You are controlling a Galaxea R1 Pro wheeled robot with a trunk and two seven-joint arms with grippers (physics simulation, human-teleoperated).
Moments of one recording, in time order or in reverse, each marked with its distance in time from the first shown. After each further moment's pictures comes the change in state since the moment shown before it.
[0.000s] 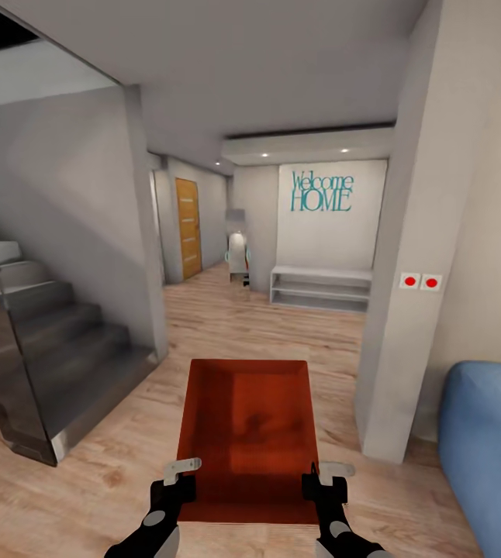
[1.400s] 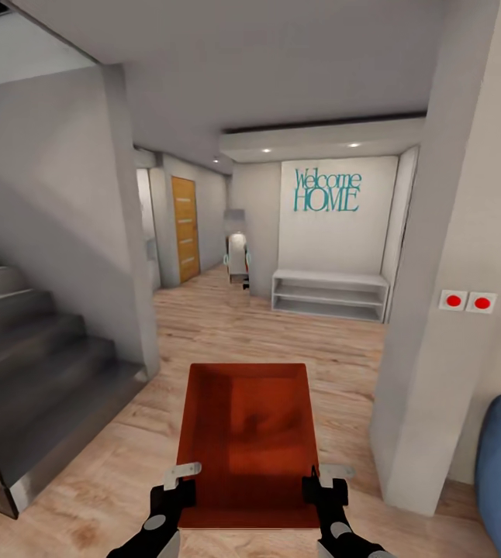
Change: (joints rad) left arm 0.001 -0.002 -0.023 0.023 0.032 0.001 0.010; right arm -0.001 0.004 -0.533 0.003 0.534 0.022 0.018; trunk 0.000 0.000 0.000
